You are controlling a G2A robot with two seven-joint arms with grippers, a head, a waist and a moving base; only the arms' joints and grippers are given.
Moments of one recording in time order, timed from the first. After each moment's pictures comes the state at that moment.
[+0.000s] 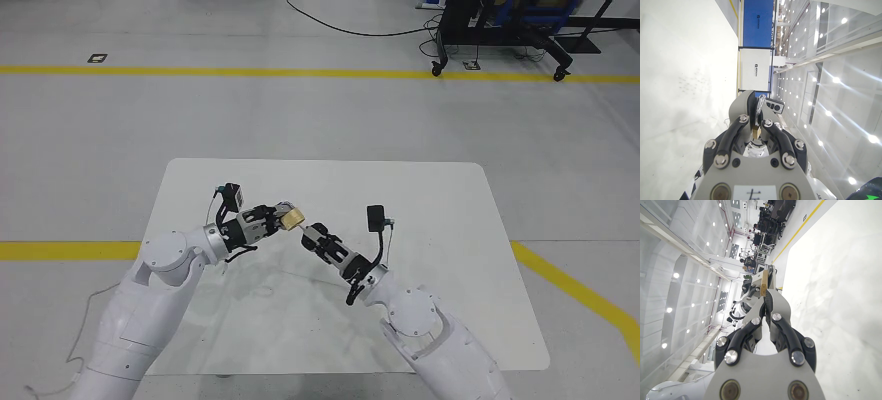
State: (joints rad) left arm 1.17 -1.10 -1.21 -1.49 -0.50 0.11 -0.81; right arm -1.44 -1.28 0.98 -1.80 0.00 0.04 0.20
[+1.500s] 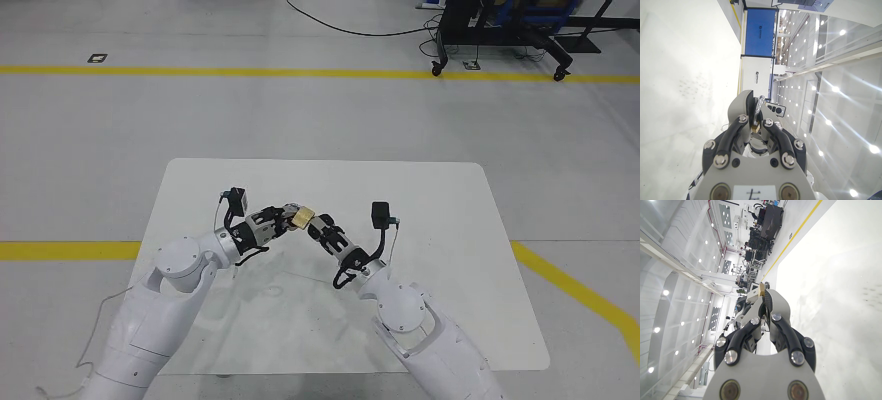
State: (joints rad) left arm 1.20 -1.12 -1.17 -1.53 -0.50 0.13 -0.67; right arm -1.42 -1.32 0.97 -1.78 -0.03 0.16 0.05
